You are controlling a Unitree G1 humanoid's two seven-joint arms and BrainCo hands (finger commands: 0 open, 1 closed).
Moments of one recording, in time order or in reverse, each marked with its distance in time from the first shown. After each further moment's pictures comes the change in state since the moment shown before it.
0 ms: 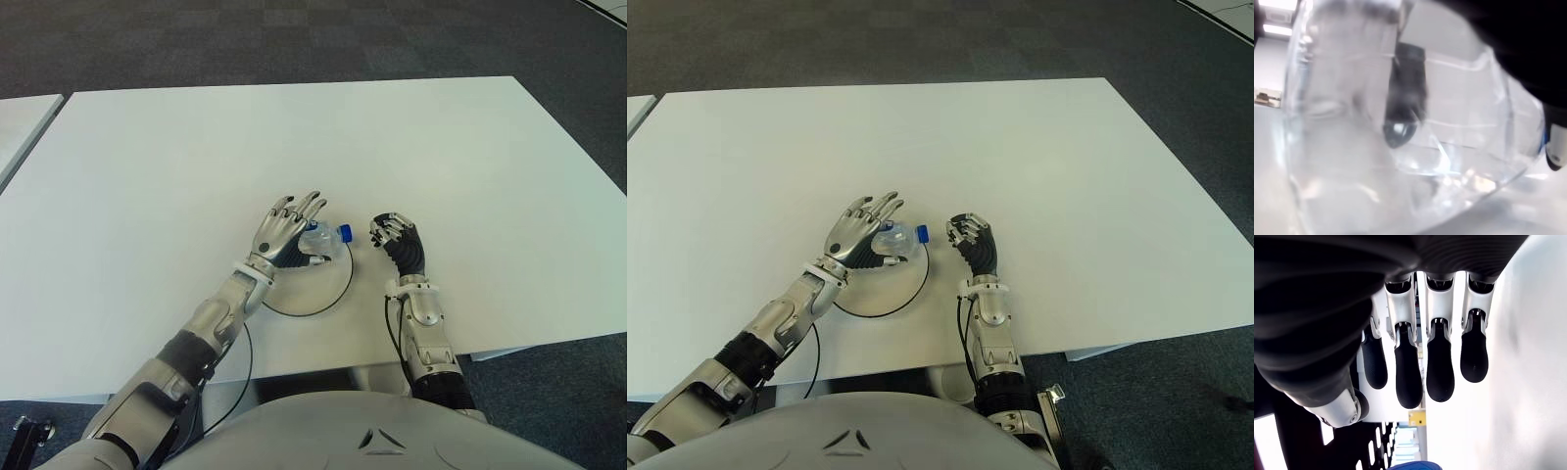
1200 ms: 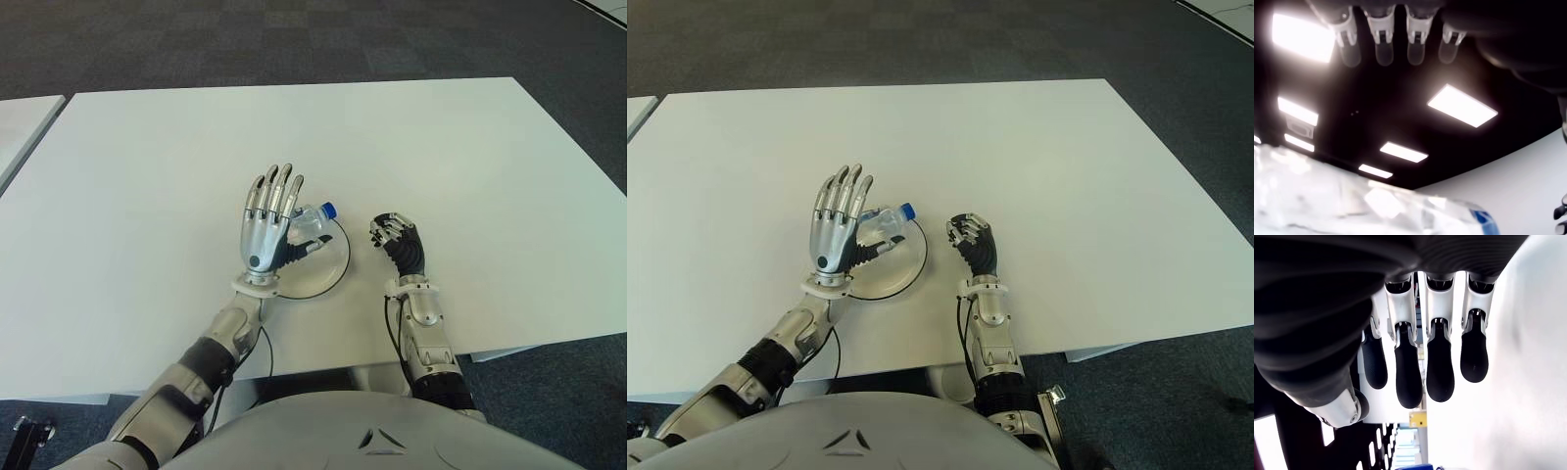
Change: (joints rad) left arm 0.003 -0.110 -0.023 0.127 0.061 0.111 0.682; right arm 0.002 0.000 0.006 -0.001 -0.001 0.000 -0.013
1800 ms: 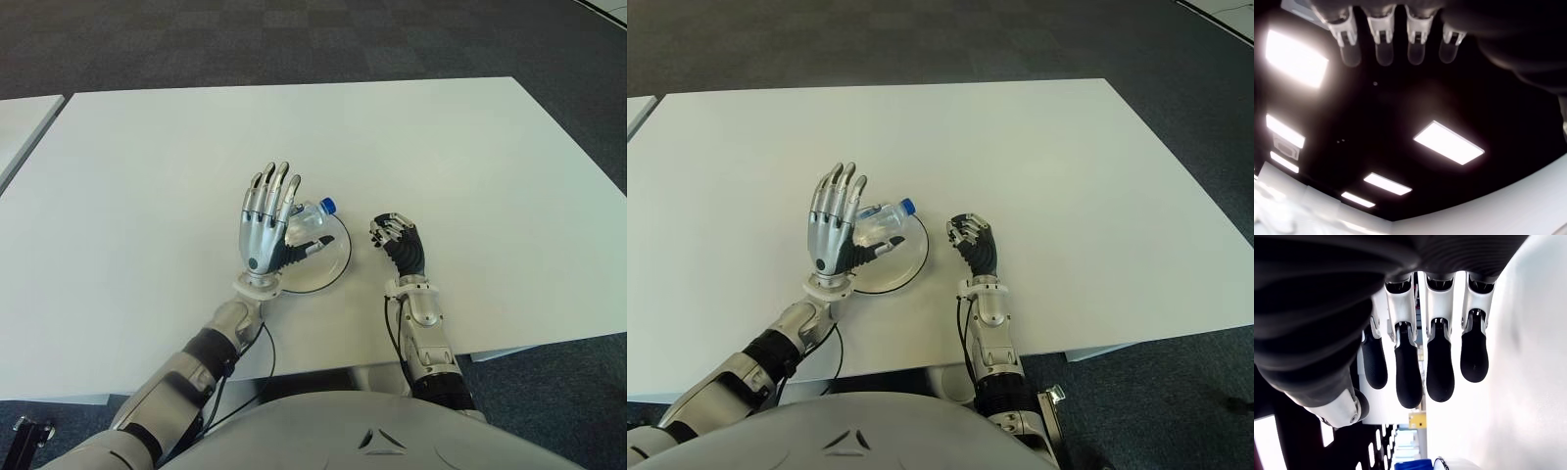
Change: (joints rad) left arm -0.049 -0.010 0.009 0.102 -0.080 -0.193 0.168; right arm 0.002 0.000 0.002 -0.002 -0.003 0.000 -0.006
